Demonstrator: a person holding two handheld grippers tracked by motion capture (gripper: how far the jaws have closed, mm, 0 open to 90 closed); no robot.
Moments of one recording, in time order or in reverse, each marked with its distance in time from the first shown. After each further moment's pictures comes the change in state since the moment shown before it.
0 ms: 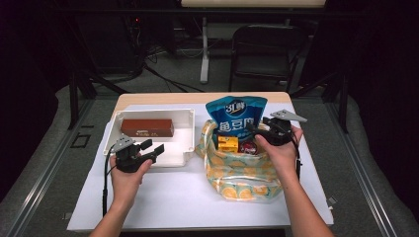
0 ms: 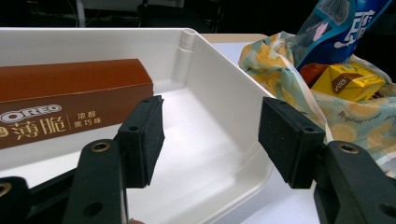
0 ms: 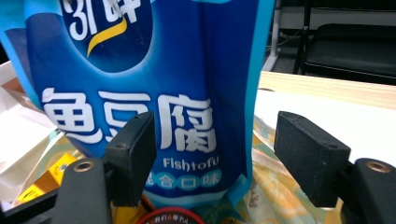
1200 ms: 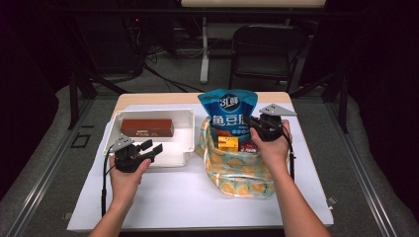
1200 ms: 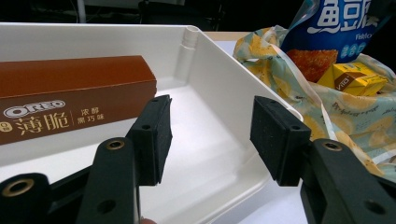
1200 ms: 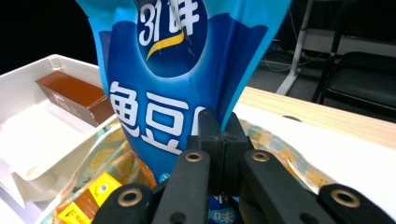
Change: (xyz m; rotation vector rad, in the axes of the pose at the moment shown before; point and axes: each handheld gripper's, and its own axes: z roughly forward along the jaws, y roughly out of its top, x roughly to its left) left arm 0.002 0.000 -0.001 0.003 -0.002 -0.006; right arm 0.023 0.018 0.008 -0.029 0.082 -0.112
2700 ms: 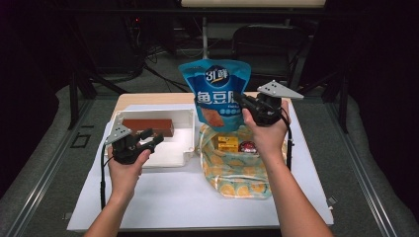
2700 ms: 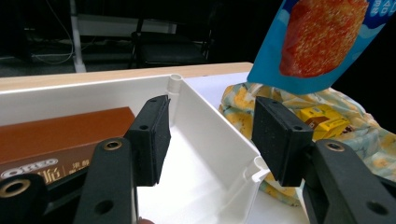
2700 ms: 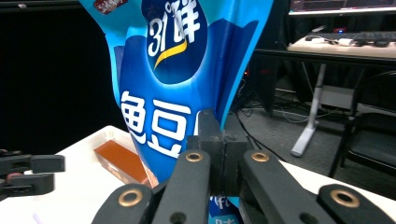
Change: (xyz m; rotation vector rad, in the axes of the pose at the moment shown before) left arm -0.016 0.038 -0.009 -0.089 -0.033 0.036; right arm 0.048 0.080 -0.034 -0.187 0.077 -0.011
